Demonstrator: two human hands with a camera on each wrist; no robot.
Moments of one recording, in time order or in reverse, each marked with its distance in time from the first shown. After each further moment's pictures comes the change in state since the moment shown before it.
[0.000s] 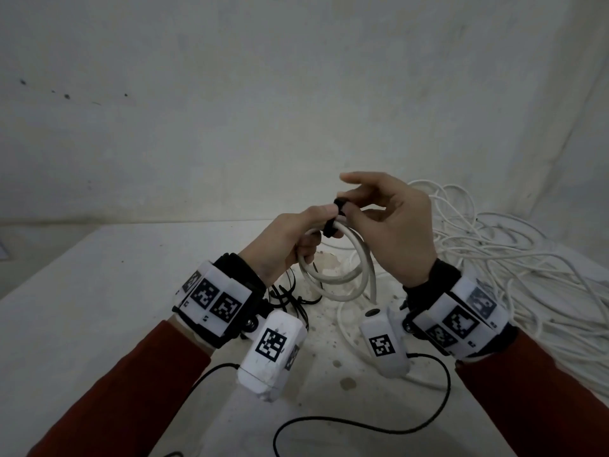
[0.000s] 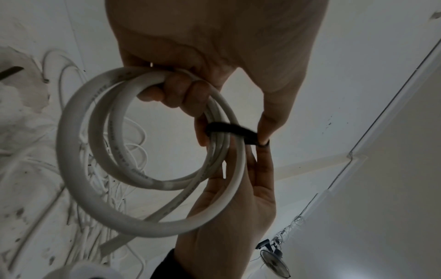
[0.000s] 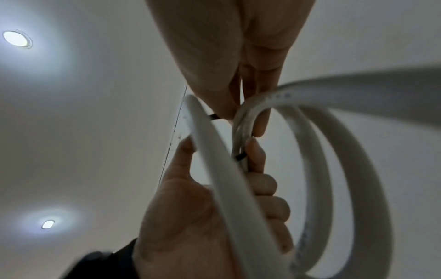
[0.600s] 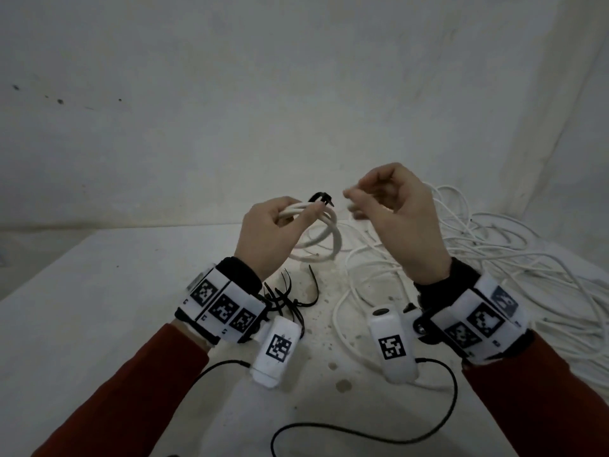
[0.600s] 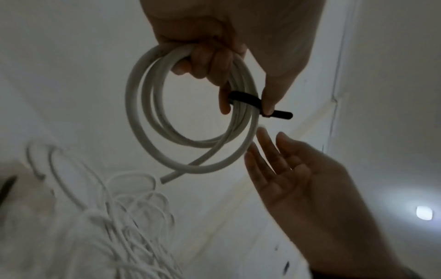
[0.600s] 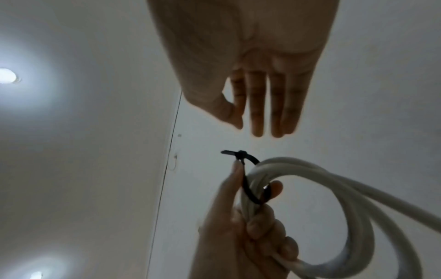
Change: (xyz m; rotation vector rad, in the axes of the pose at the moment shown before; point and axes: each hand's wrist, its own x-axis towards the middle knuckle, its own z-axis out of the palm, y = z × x) left_hand 0.009 -0.012 -0.006 0.334 0.452 0.406; right_hand 0.008 -0.003 -0.016 0.095 0.000 0.268
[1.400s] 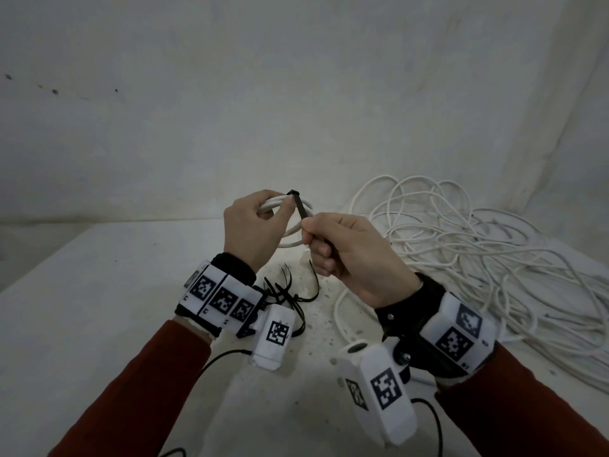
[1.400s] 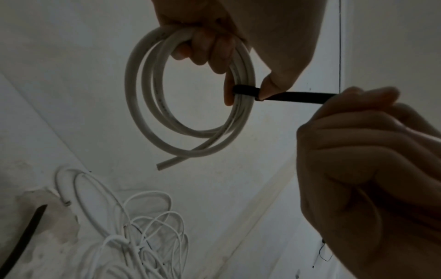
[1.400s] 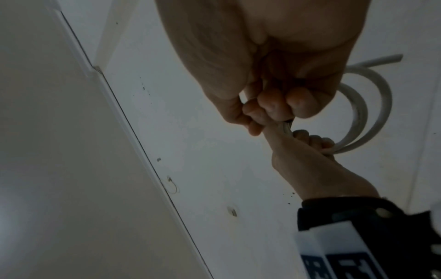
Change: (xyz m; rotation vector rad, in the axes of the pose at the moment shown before) left_hand 0.009 -0.021 -0.009 0.191 0.221 0.065; right_hand -0.027 -0.004 0.046 0.415 -0.350 0.445
